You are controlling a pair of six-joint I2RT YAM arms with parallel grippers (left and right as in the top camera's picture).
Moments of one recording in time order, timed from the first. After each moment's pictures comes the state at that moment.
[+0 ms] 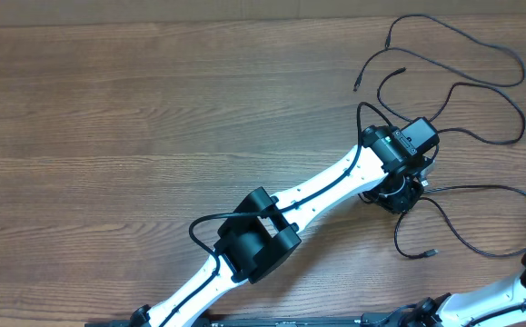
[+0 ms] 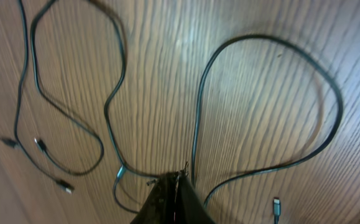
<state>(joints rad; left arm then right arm) -1.00 2.49 2.28 -1.10 0.43 -0.32 -0.86 1.90 1.87 -1.44 -0.26 0.61</state>
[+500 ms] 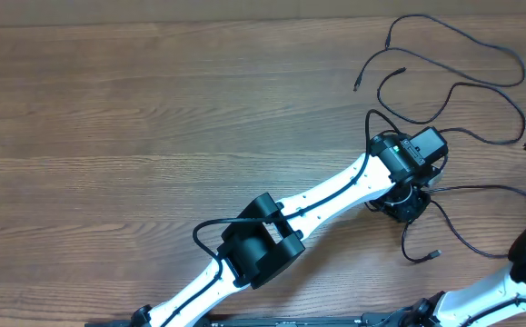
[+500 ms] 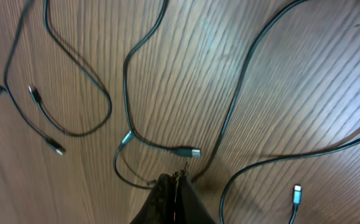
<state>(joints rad) -1.03 2.49 2.28 -1.09 0.43 -0.32 -0.69 1.90 1.87 -1.45 -0.28 0.59</state>
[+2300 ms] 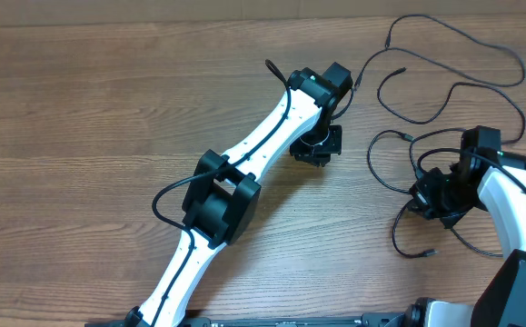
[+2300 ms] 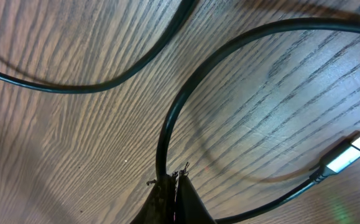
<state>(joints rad) -0.68 2.49 2.28 -1.34 0.28 -0.58 -0.26 1.51 0.93 -1.01 -0.27 0.64</state>
